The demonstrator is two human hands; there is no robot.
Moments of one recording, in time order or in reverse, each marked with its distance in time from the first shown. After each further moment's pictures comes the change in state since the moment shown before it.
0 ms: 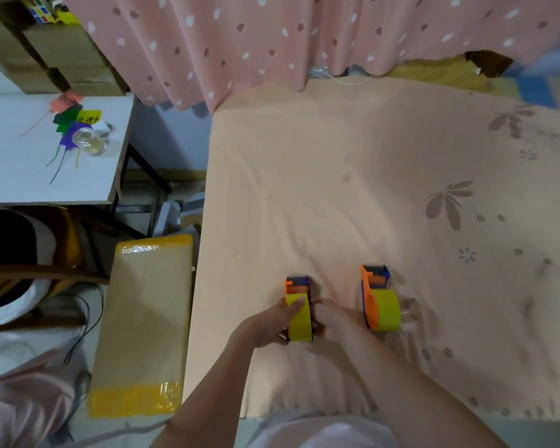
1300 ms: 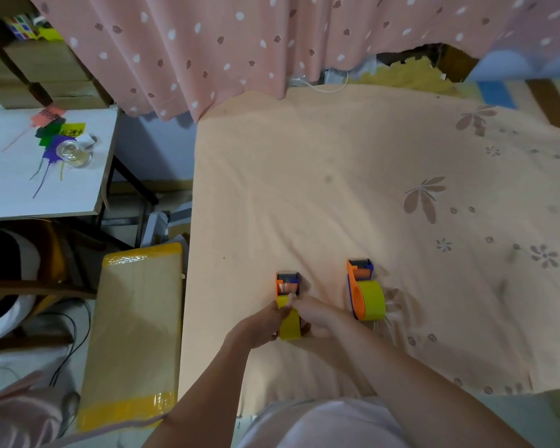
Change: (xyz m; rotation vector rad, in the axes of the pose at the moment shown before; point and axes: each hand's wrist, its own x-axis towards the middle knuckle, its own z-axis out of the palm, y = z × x) left_hand 0.000 -0.007 0.012 0.007 0.056 0.037; right_hand -0.042 -0.009 0.005 -0.256 -0.091 -0.006
